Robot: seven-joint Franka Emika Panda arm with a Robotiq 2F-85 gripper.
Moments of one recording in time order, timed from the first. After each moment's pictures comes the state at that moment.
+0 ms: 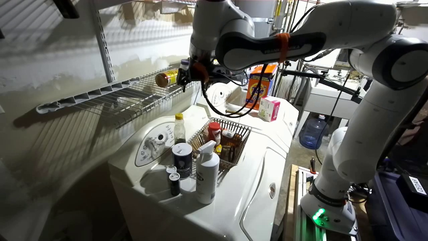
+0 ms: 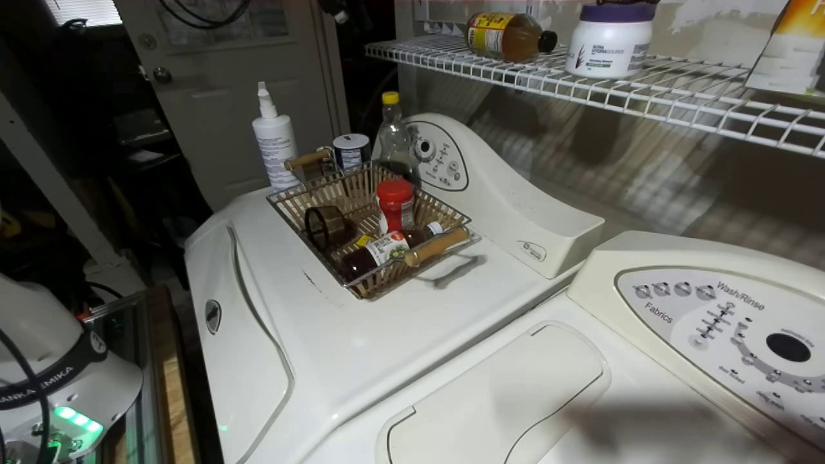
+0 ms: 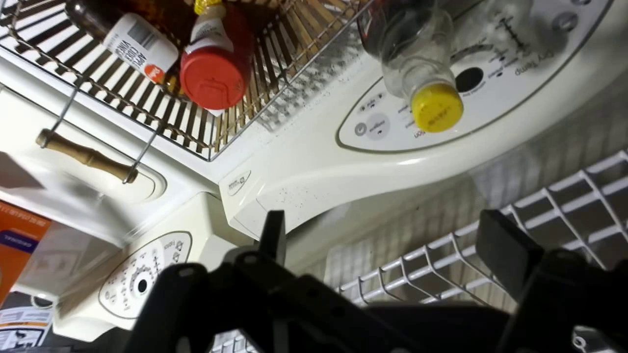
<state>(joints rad) -0.03 -0.08 0.27 -1.77 -0.42 1.95 1.15</state>
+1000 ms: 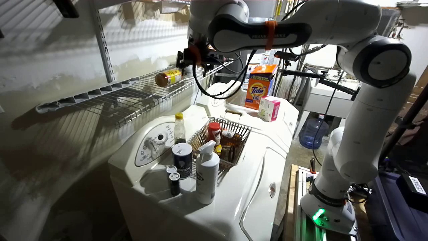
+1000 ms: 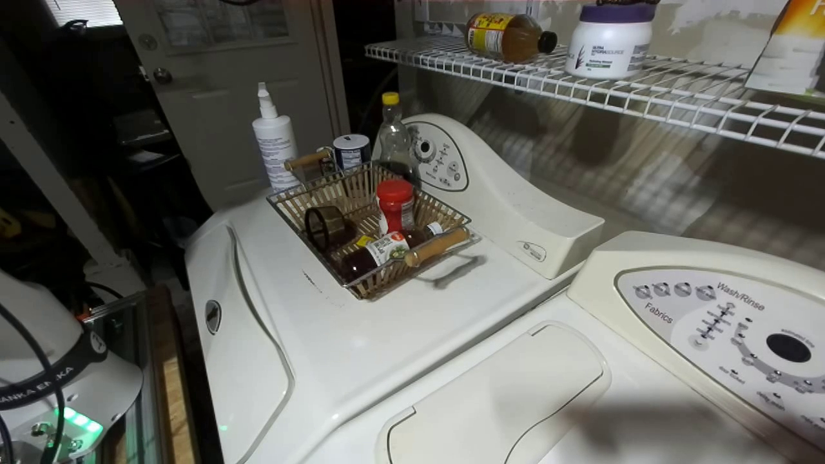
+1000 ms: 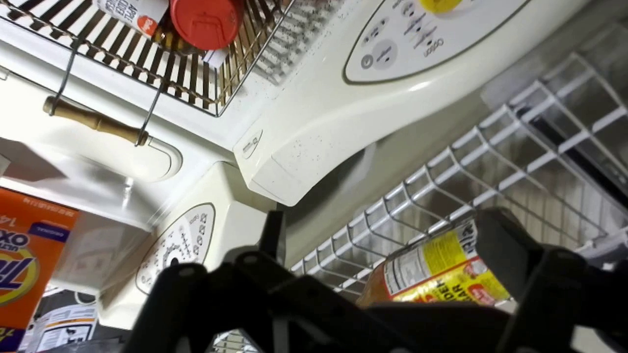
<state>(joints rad) 0.03 0.01 0.13 -1.57 -0.44 1.88 1.19</state>
